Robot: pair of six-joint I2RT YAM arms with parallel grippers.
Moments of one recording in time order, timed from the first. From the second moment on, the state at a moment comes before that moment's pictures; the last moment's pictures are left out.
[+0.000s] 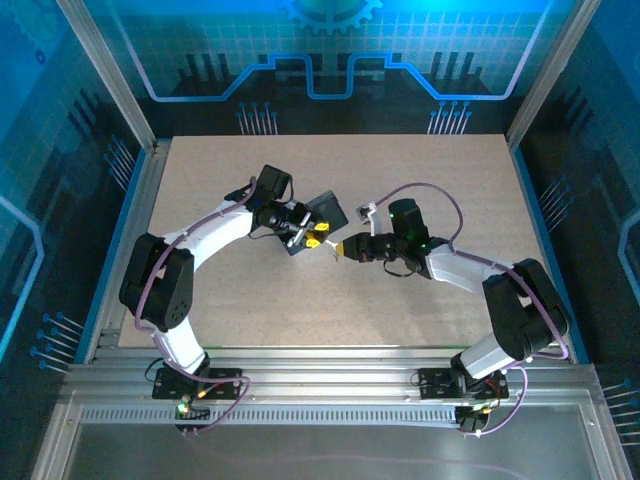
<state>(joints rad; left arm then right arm) -0.39 1.74 1.25 -0.49 0.69 -1.32 0.44 1.53 0.77 0.14 -0.76 0.53</state>
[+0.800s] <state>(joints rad) -0.39 1.74 1.25 -0.48 0.68 -1.32 0.44 1.56 0.81 0.15 -0.77 0.54</state>
